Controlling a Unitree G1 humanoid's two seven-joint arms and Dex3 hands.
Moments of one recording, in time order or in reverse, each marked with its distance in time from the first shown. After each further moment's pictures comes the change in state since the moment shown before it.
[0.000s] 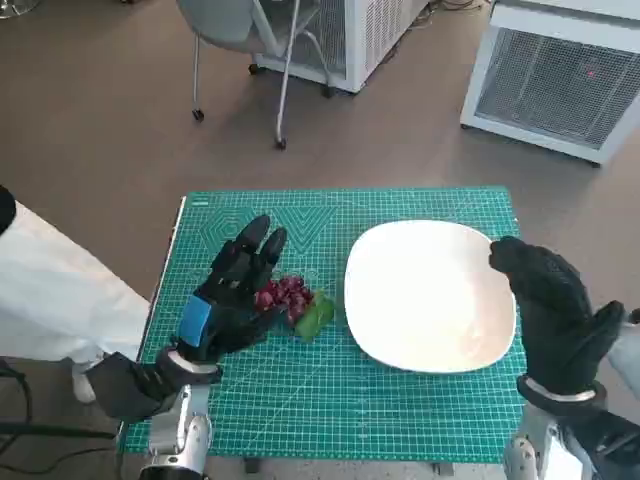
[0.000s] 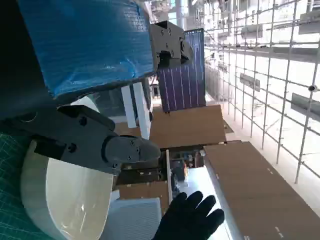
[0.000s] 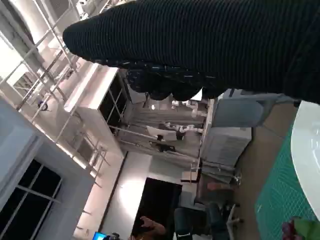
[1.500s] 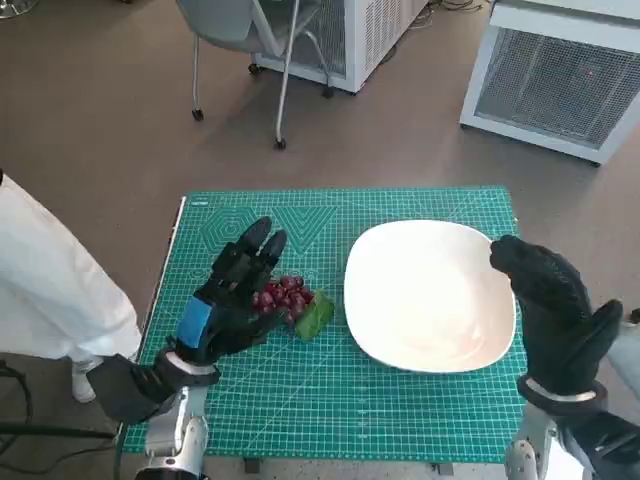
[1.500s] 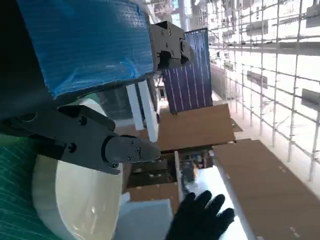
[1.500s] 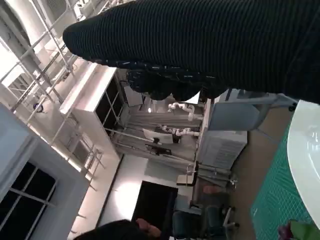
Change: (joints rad) left arm 0.015 0.040 -0.004 -0.043 0.086 -0.001 0.055; right arm 0.008 0.000 0.000 -0.016 -0.034 0.003 -0.031
